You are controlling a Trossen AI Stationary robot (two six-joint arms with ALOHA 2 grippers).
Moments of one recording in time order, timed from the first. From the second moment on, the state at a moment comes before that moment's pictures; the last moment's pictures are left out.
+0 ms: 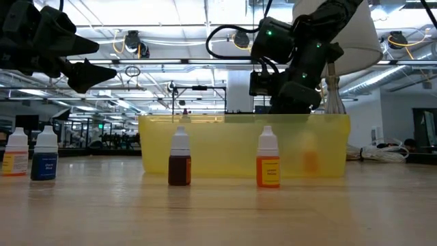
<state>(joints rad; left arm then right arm) -0.17 0.33 0.01 0.29 -0.21 -0.19 -0.08 1.69 0.94 -0.33 -0.03 0.07</state>
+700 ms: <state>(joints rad) -0.17 0.33 0.01 0.29 -0.21 -0.19 -0.06 1.55 0.94 -0.27 -0.03 0.14</state>
